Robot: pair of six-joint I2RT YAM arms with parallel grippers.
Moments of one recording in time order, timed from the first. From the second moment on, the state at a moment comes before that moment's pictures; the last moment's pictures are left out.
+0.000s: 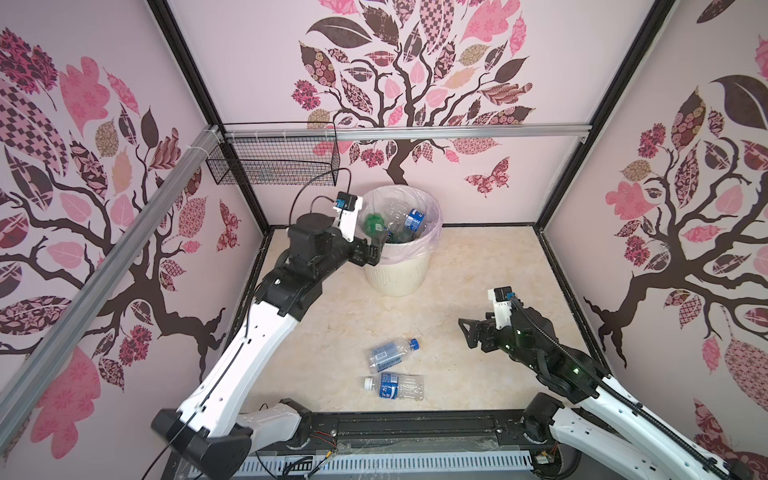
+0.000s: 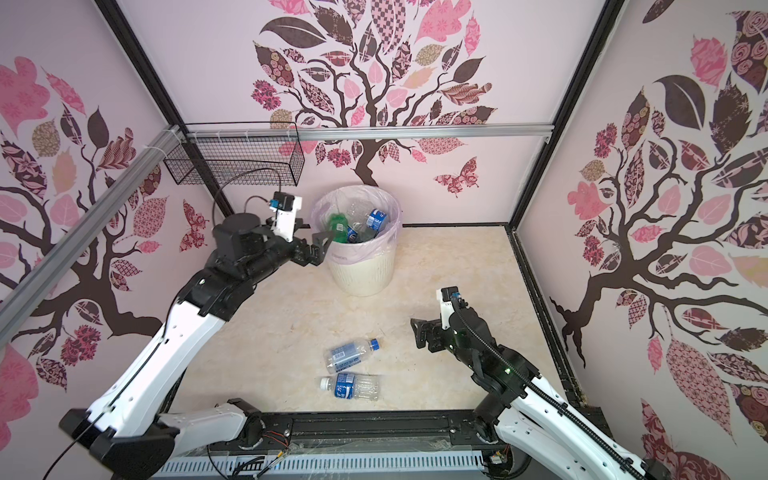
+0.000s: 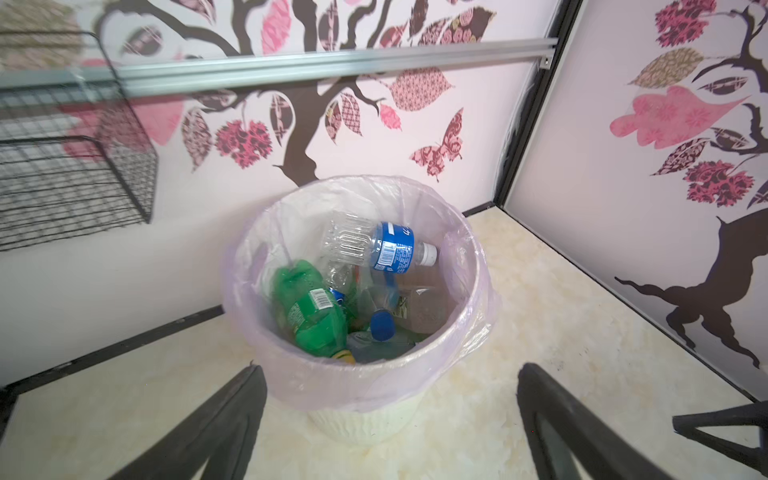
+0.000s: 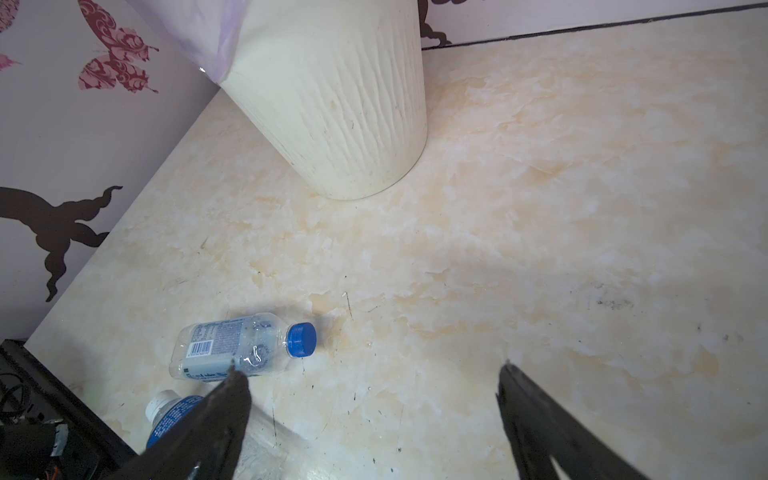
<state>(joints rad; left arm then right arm) -0.48 1.13 1.39 -0.46 0.04 -0.02 0.70 0.66 0.64 -0.51 0.13 0.44</state>
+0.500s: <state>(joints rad) -0.48 0.76 0.97 -0.64 -0.16 -0.01 0.70 0.87 0.71 -0.52 -0.03 0.37</state>
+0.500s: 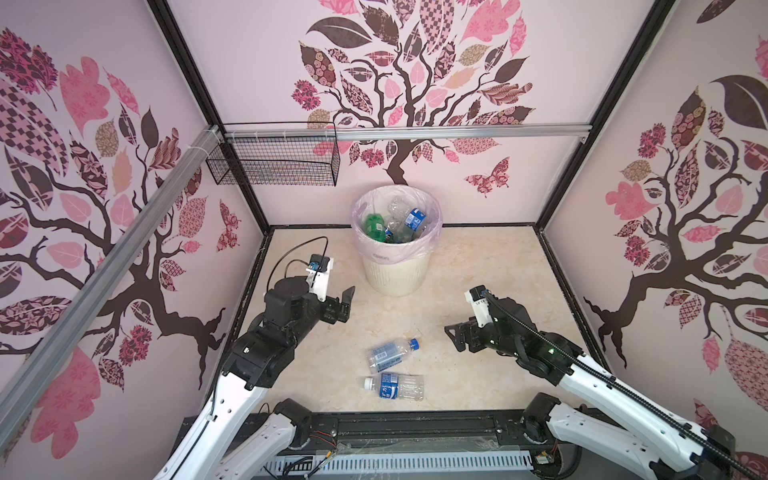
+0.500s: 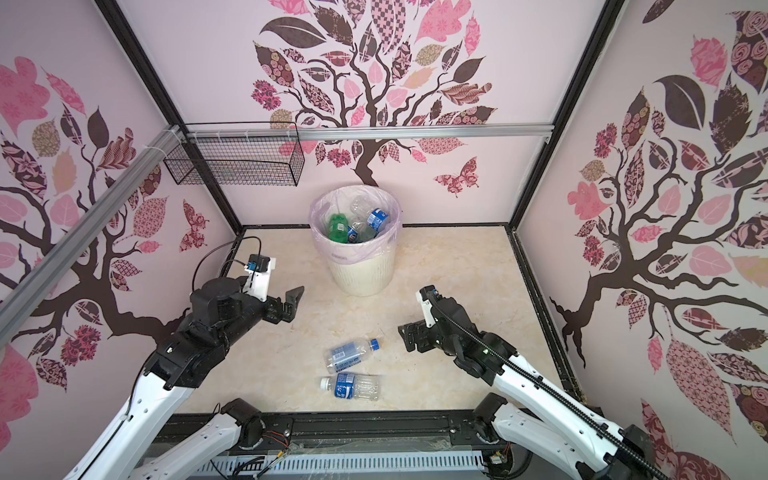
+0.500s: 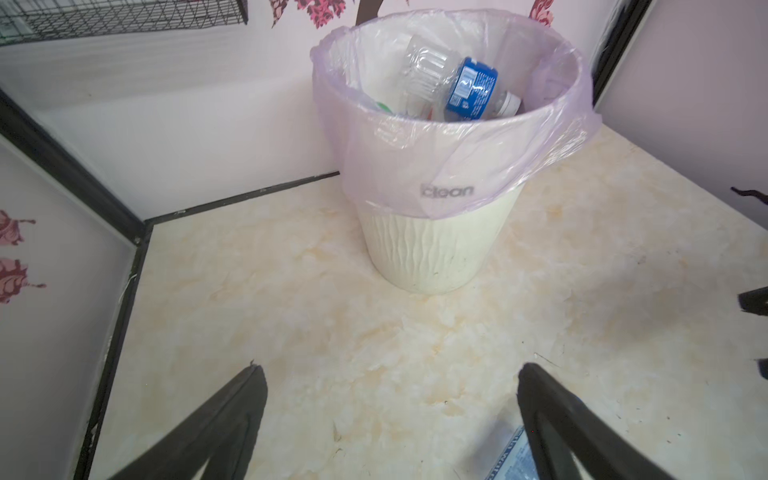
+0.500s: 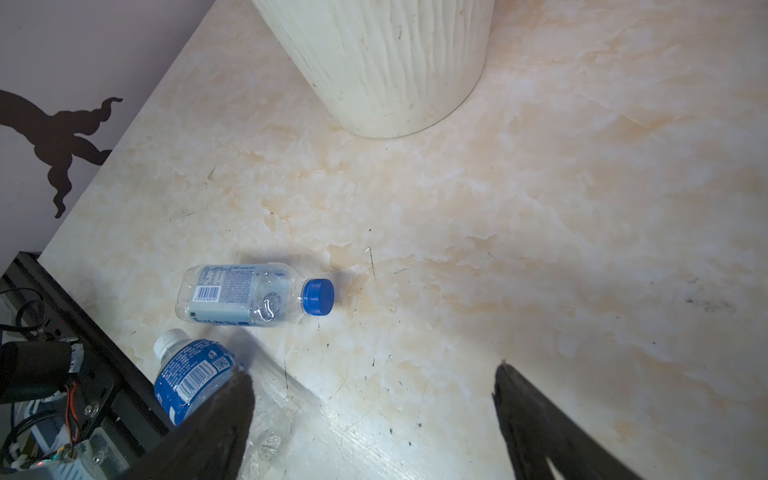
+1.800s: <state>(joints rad) -0.20 0.72 0.85 -0.61 -0.03 -0.13 1.20 1.48 0.89 -0.50 -0.21 0.05</state>
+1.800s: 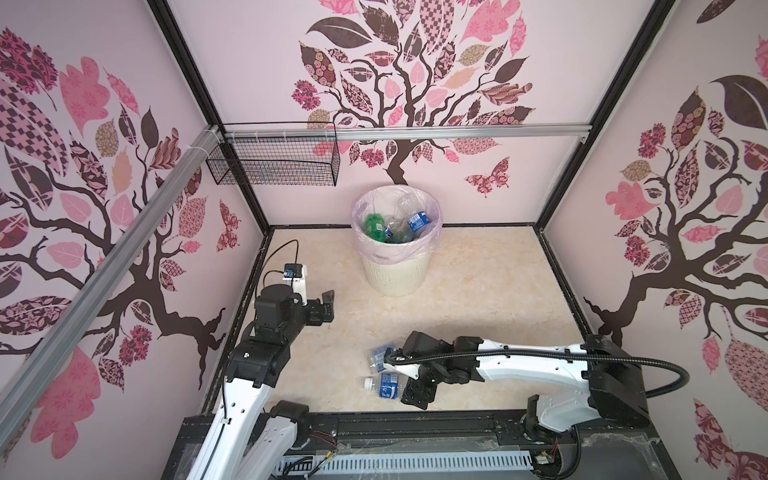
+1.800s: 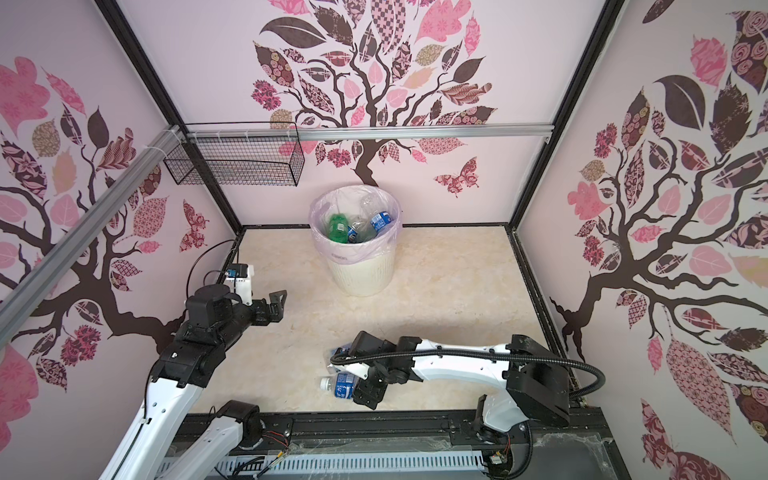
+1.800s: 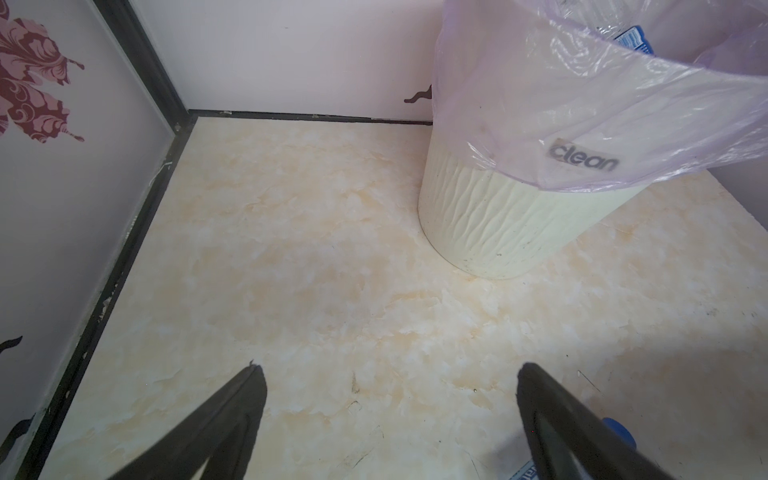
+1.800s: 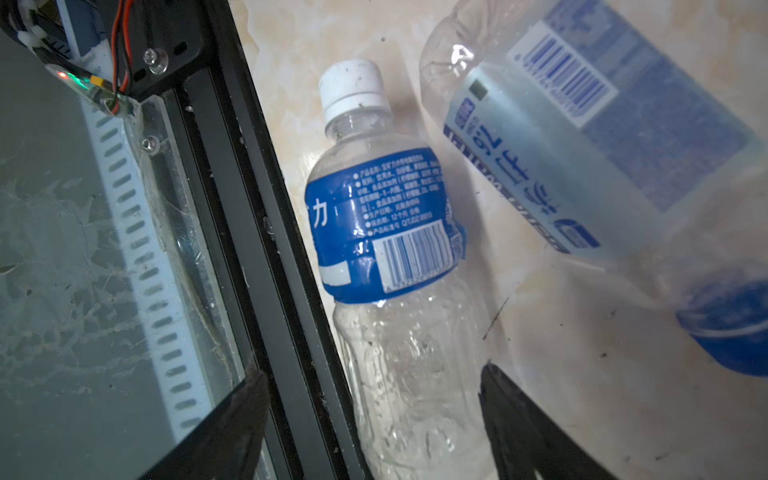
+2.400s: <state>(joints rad) -0.18 0.73 0.85 -0.60 0.01 -0.13 1.22 1.66 0.95 -0.42 -0.17 0.03</state>
